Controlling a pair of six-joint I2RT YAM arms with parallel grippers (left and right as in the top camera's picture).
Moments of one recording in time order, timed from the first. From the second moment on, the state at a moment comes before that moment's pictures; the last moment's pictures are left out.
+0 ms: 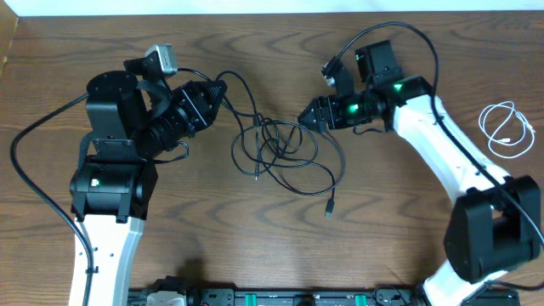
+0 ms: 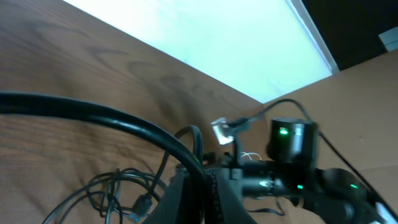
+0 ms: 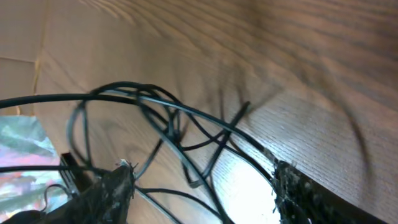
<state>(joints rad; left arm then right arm) -0.06 1.12 1.20 -0.53 0.57 -0.68 0.33 1.83 1.41 -0.69 -0.65 0.18</state>
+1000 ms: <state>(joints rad) -0.06 1.23 1.20 -0.77 0.28 -0.58 0.32 1.73 1.74 -0.82 -0.50 0.13</state>
